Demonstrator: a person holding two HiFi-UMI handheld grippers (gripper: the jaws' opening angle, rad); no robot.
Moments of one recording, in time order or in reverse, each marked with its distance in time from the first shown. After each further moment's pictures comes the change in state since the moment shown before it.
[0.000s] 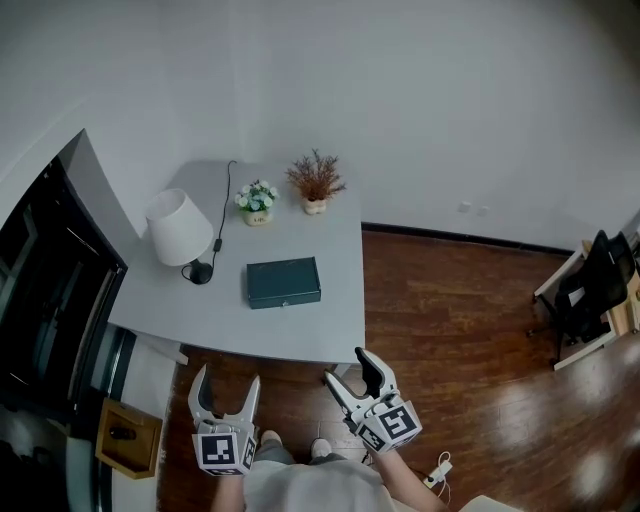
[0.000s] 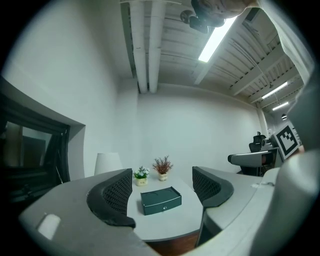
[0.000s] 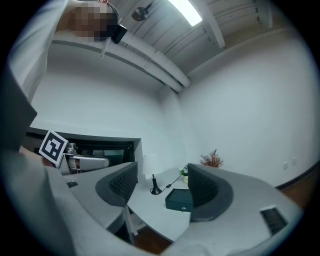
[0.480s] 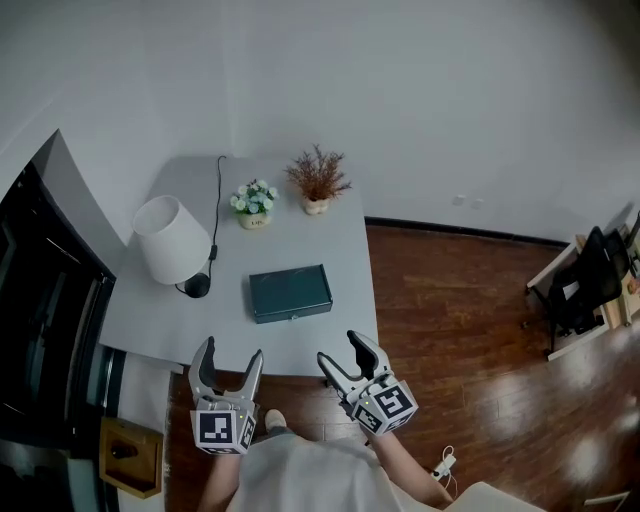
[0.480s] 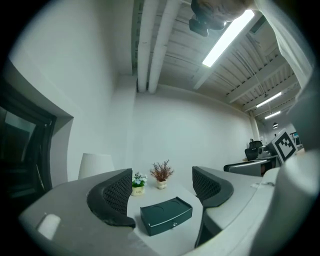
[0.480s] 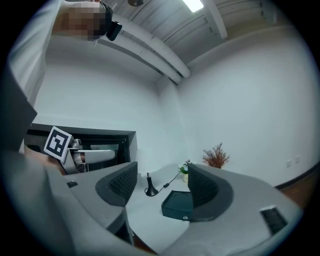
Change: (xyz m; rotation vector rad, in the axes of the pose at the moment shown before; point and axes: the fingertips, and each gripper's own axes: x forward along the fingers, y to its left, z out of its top) left arm 0.111 0.067 -0.002 -0.025 -0.050 -0.123; right arm 0.119 -0.015 -0.025 0.014 0.055 -0.022
